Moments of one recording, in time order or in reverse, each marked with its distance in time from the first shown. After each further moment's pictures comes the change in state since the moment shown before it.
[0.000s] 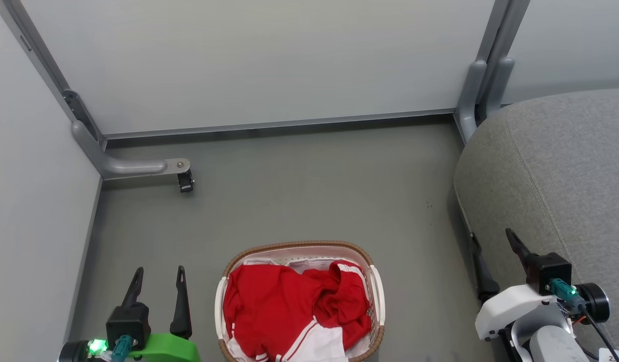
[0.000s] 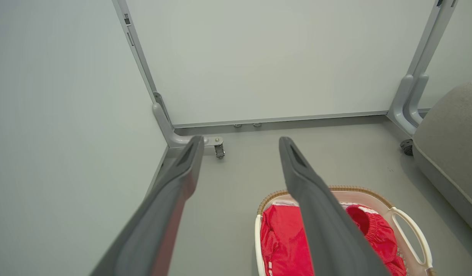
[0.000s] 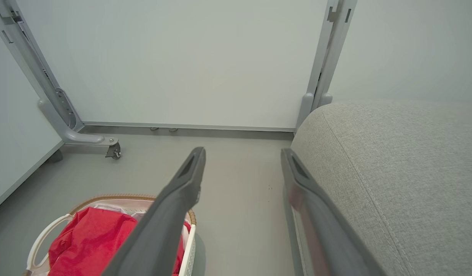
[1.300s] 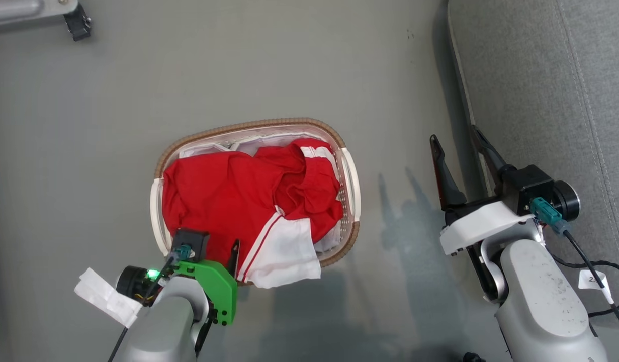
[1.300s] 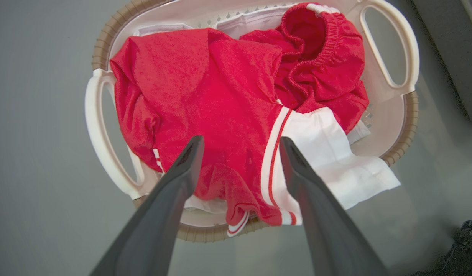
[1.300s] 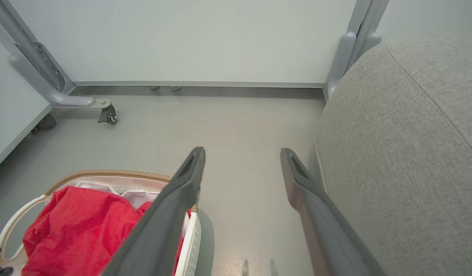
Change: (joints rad) left arm -0.550 -0.023 -0.363 0.788 -0.192 -0.111 0.014; right arm -0.257 0.000 0.140 -0.080 0.046 0.001 -0.009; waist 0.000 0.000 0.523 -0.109
